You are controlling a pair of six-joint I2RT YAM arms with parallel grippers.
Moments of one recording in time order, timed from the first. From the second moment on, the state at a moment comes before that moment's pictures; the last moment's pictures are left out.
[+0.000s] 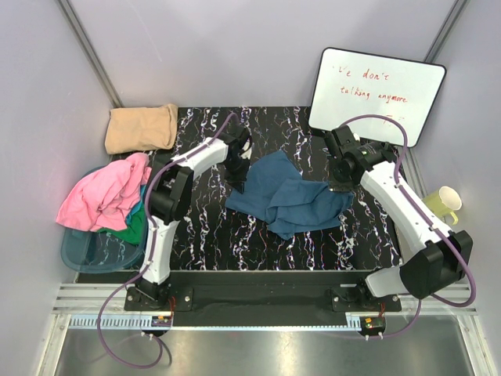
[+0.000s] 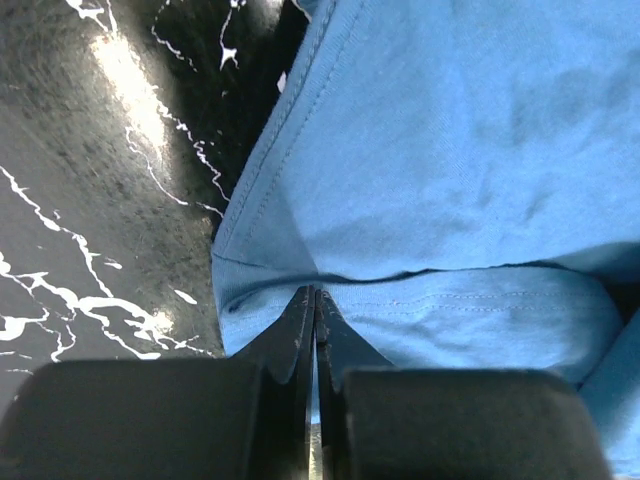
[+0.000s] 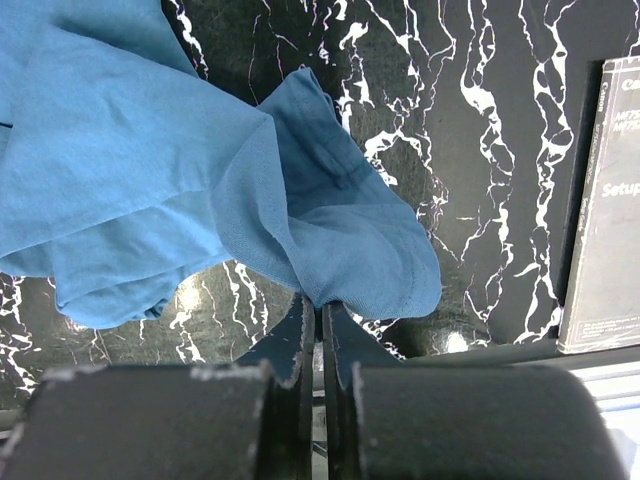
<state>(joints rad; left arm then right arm) -0.48 2.21 1.75 -0.89 0.20 -0.27 0.41 1.40 1.37 -1.11 0.28 0.44</state>
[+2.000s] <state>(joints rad) -0.39 1.60 1.75 -0.91 -0.25 -0.31 0.40 1.38 1.59 -0.98 0.35 0.29</state>
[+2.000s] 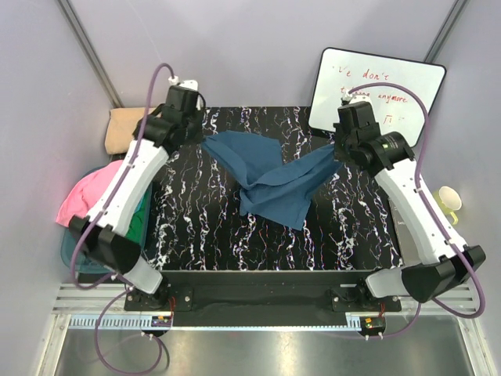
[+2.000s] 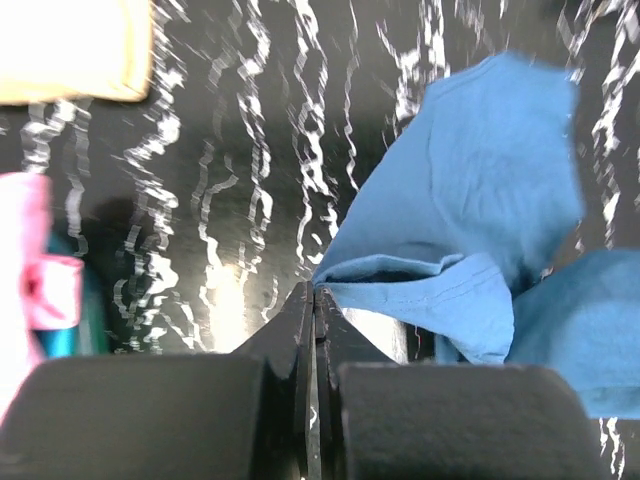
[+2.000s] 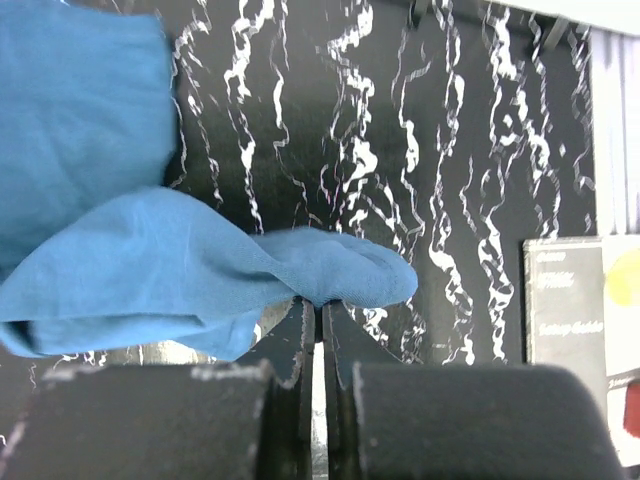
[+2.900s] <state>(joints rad) -0.51 1.10 1.96 -0.93 -0.50 -0.23 0.40 0.98 1.78 -0.99 0.30 0.15</state>
